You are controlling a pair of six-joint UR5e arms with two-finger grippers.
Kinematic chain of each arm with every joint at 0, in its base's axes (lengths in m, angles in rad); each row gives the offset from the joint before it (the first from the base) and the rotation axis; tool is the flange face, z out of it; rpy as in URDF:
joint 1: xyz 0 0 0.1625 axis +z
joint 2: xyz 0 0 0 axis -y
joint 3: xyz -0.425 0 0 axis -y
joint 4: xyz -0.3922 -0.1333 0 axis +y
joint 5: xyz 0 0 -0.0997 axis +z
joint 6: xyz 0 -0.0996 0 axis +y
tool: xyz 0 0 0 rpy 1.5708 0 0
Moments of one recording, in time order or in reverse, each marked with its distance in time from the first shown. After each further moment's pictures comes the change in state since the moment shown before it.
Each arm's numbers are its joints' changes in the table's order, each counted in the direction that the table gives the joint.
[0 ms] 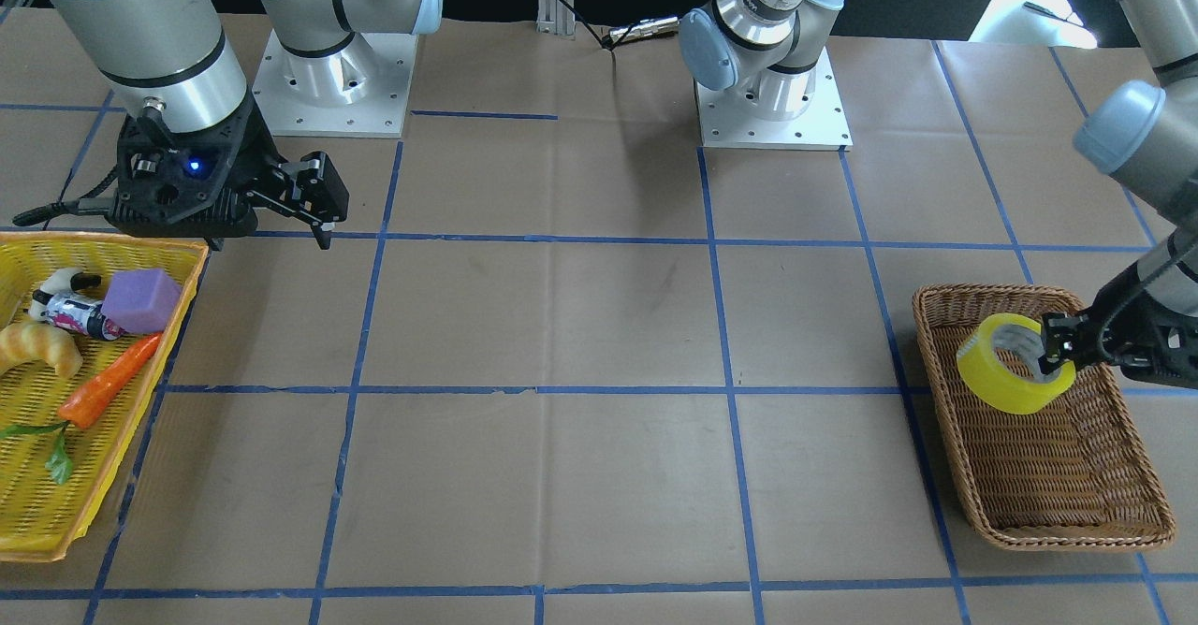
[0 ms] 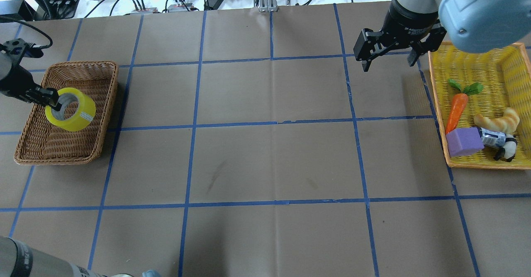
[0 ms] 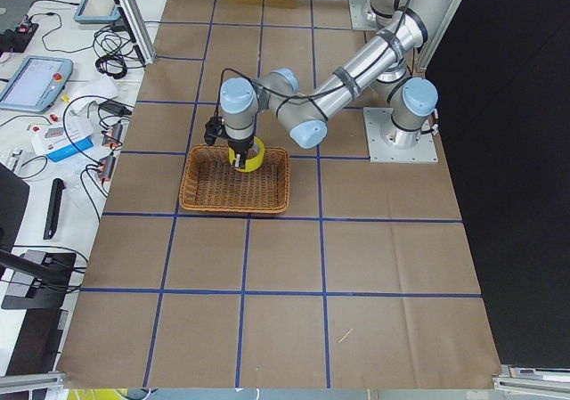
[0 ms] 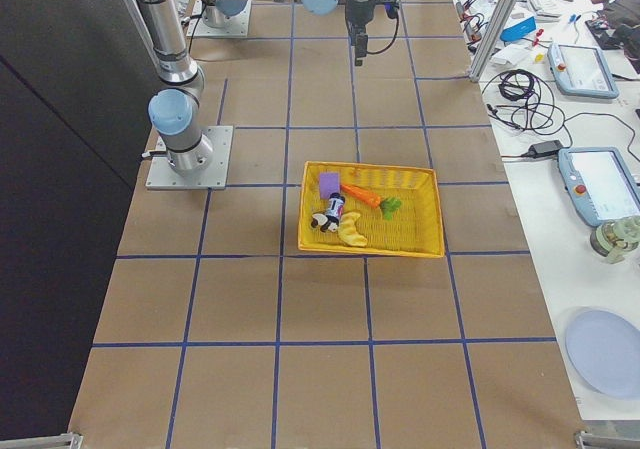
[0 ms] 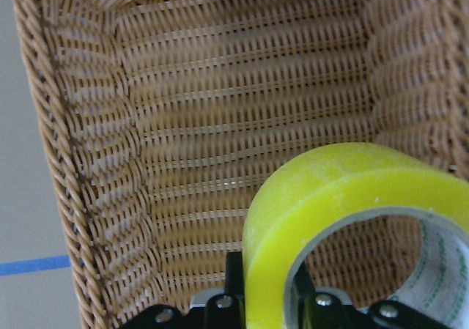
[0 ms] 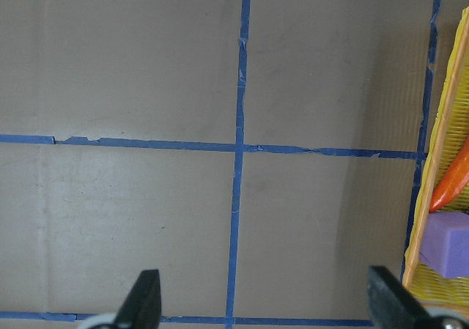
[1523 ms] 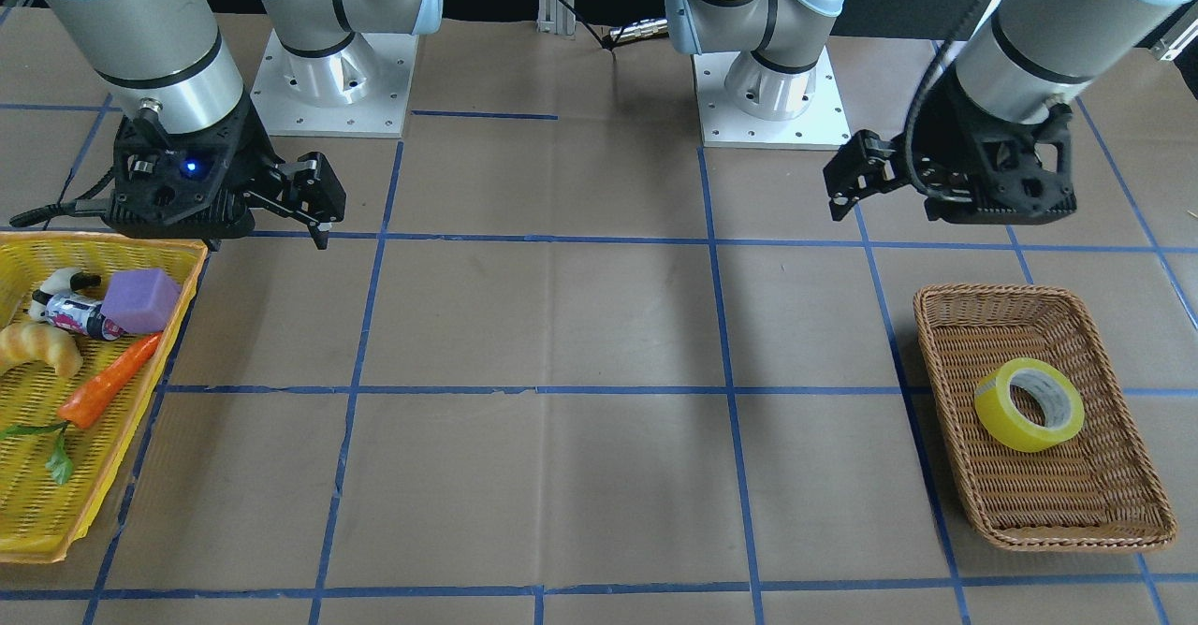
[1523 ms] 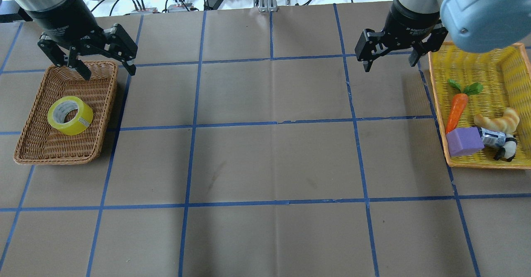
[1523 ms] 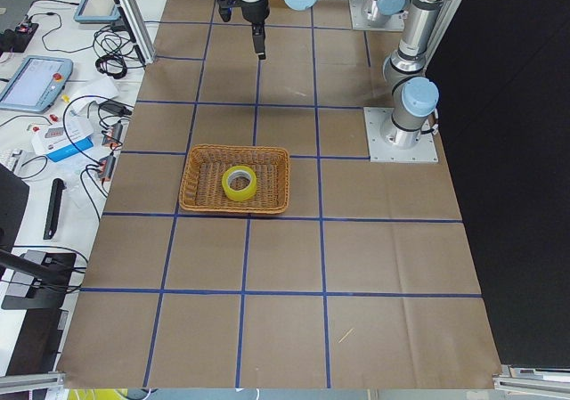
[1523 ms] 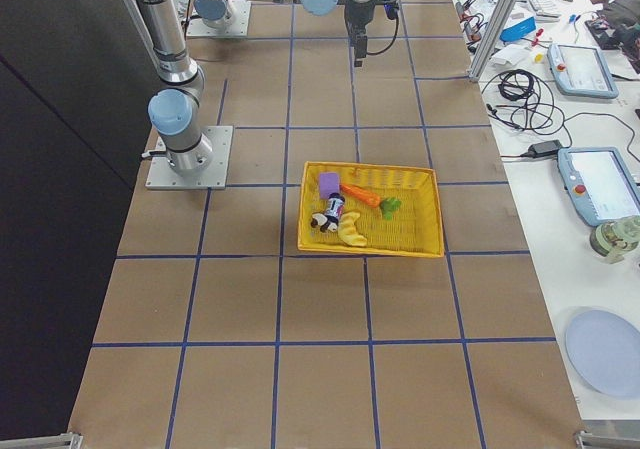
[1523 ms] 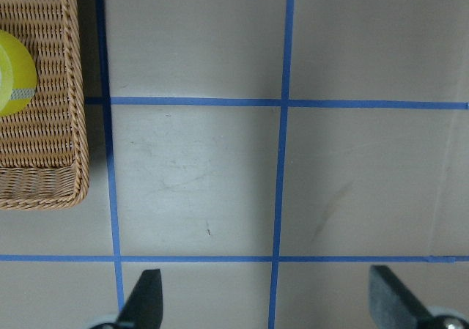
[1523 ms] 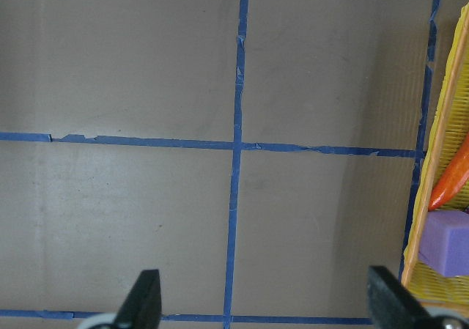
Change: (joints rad) left arm -0.524 0.302 0.260 0.719 -0.006 0.699; right arm -0.005 0.000 0.002 -0.008 0.001 0.004
